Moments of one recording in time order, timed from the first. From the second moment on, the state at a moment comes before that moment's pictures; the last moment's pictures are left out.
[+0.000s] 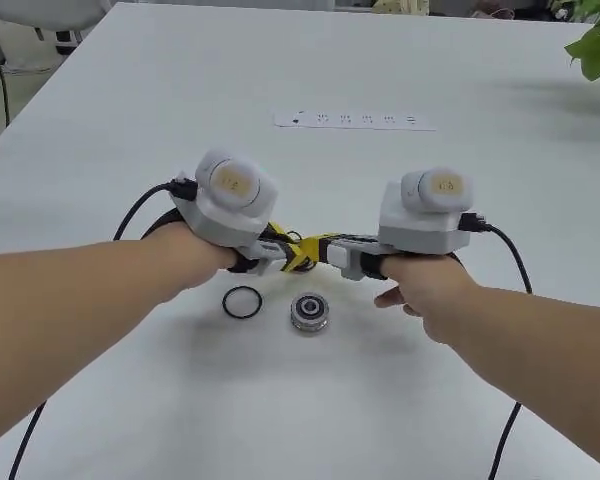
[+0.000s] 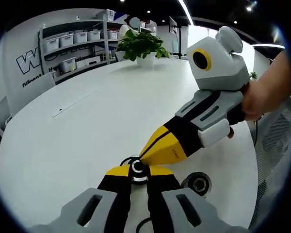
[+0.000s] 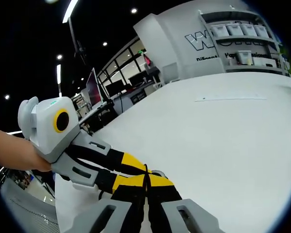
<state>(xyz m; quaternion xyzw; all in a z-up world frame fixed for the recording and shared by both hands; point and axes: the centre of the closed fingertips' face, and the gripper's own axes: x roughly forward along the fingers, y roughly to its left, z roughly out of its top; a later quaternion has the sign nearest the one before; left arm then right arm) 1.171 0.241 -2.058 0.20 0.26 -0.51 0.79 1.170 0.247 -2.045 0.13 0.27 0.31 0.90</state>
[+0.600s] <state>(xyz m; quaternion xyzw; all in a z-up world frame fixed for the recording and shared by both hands) 1.170 0.241 -2.055 0.22 0.25 -0.52 0.78 1.167 0.236 -2.051 0.14 0.28 0.29 0.90</state>
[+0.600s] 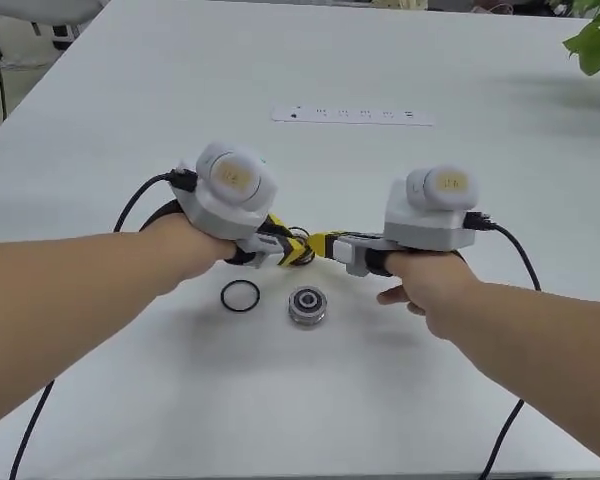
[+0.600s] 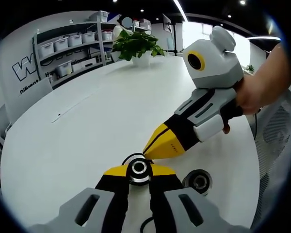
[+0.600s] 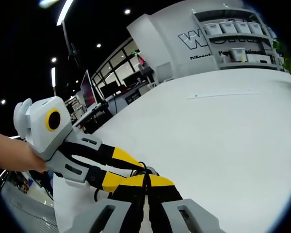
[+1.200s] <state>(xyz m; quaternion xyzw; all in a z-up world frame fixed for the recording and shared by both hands) 1.156 0.247 -2.026 0.19 0.22 -0.55 0.78 1.169 0.235 -2.036 0.17 0.26 0.29 0.90</state>
